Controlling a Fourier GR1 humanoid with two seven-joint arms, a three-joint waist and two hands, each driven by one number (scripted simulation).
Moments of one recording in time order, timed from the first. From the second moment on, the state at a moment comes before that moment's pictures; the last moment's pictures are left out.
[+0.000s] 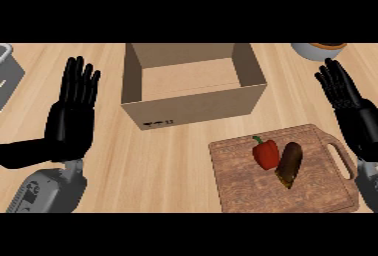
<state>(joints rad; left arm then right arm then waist) -0.26 0.29 -0.21 -1.63 0.42 0.38 -0.18 -0.22 -0.54 0.14 -1.57 -0.30 -0.05 -0.21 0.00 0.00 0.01</state>
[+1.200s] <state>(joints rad) -0.09 0.62 -0.17 -1.30 0.13 0.36 0.02 0.12 -0.90 0.25 -1.71 0.17 -0.10 0.15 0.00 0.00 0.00</state>
